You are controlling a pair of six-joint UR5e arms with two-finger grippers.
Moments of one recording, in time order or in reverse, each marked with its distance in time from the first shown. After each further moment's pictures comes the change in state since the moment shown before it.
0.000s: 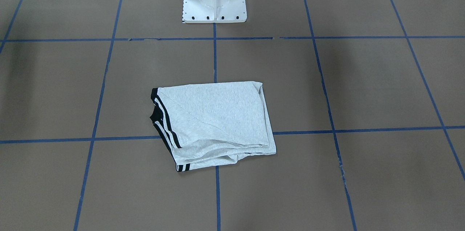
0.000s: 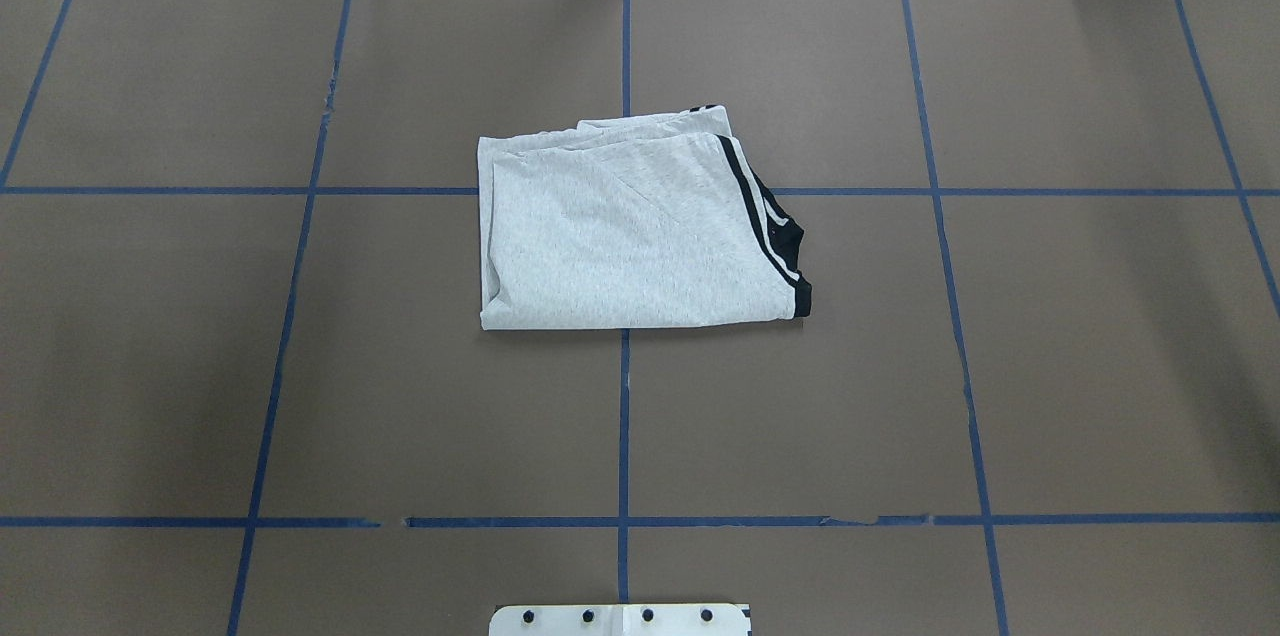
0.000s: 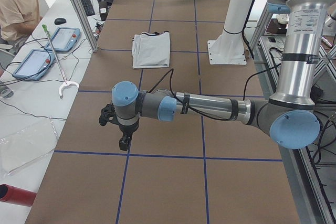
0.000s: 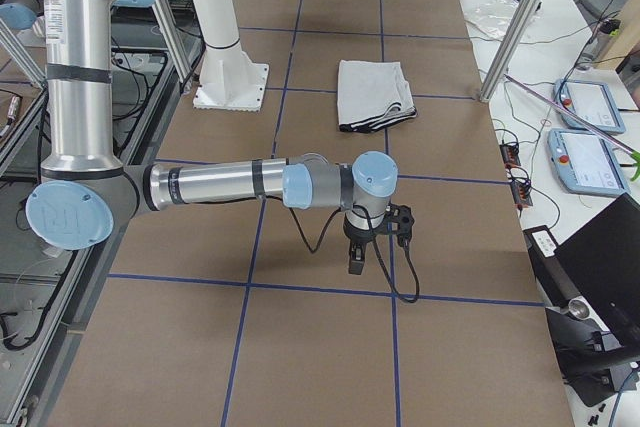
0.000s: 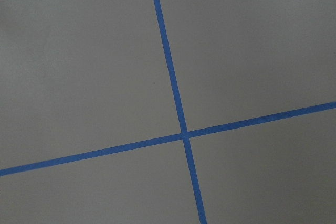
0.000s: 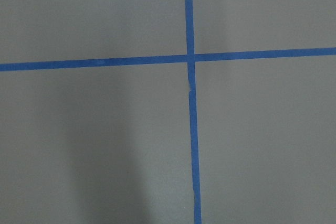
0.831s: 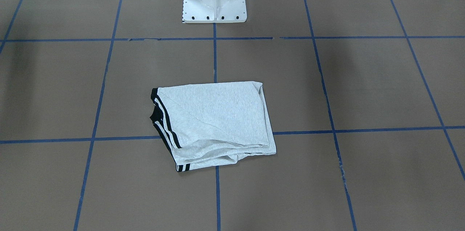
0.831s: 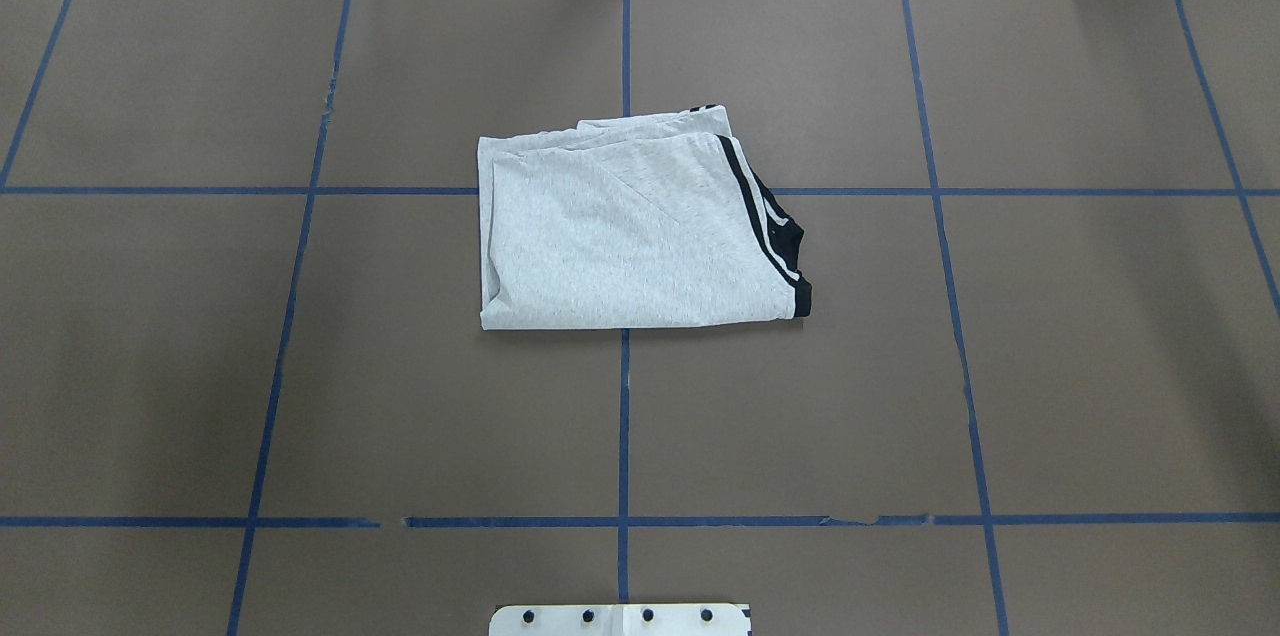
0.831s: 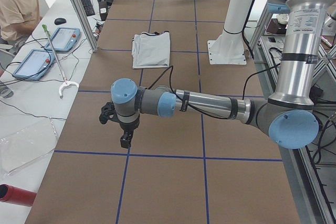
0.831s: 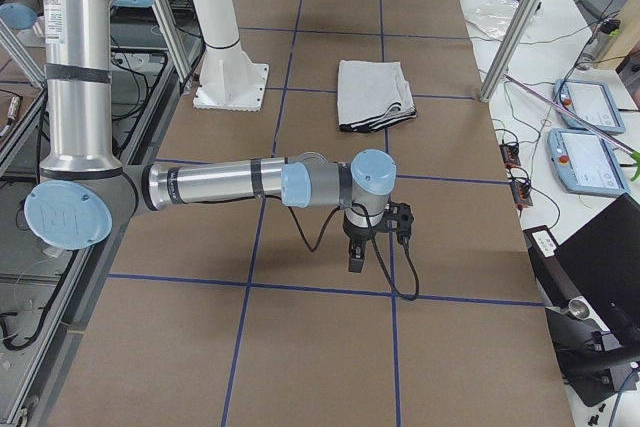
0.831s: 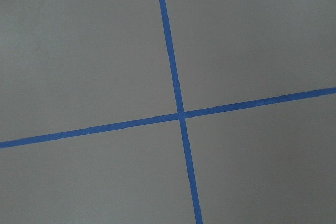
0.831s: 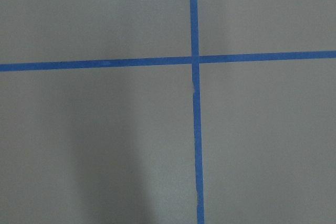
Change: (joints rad) left arm 0.000 -0.003 -0.035 0.035 -0.013 -0.005; right arm 0.000 -0.009 0.017 0.008 0.001 0.001
